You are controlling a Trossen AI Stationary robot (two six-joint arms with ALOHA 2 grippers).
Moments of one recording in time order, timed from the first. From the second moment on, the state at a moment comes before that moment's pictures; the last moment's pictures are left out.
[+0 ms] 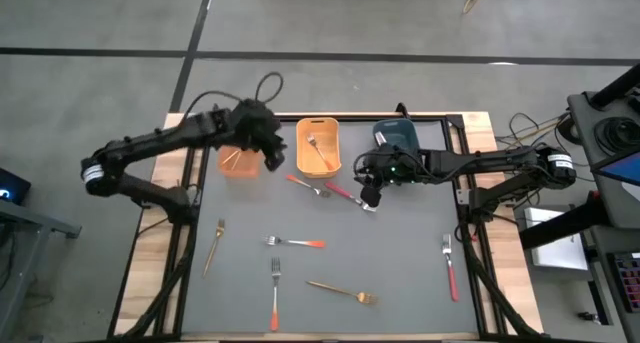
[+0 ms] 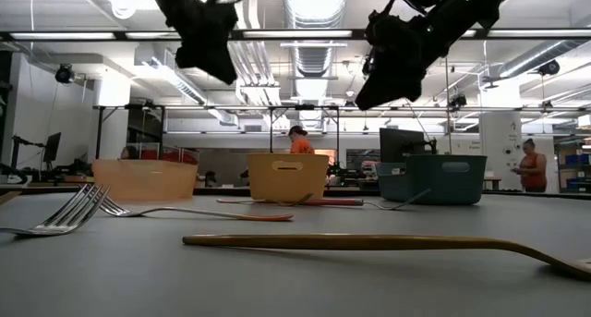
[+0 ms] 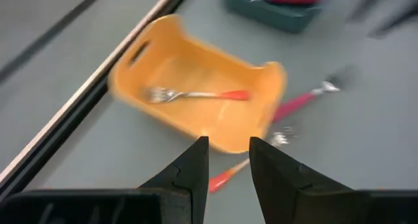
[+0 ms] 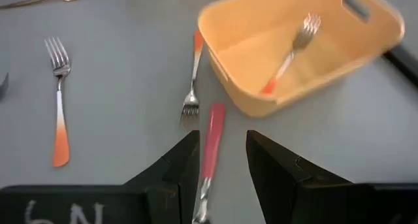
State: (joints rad) left arm 0.41 1.28 1.16 -0.68 -0.03 -0.11; right arm -0.15 1.32 0.86 -0.24 0.11 0.24
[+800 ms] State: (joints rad) left arm 0.26 1.27 0.92 -0.16 -0.03 0.12; right arm 0.09 1.35 0.86 -0.42 -0.10 0.95
